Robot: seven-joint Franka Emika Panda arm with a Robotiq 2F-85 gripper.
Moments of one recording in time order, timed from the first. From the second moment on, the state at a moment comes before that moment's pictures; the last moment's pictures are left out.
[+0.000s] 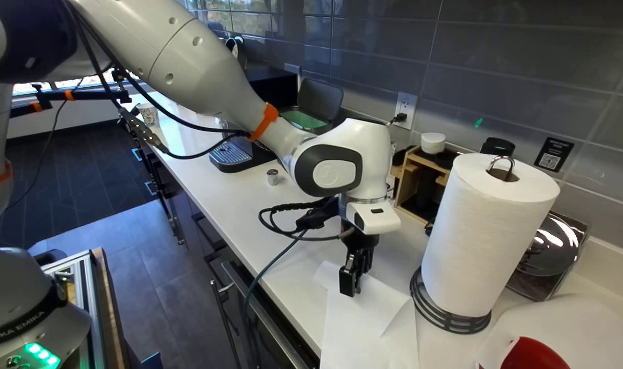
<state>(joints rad) -0.25 0.51 -0.30 -1.81 -0.19 2.26 0.78</state>
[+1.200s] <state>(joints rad) -0.25 0.61 -0.12 -1.67 0.07 2.36 0.20</state>
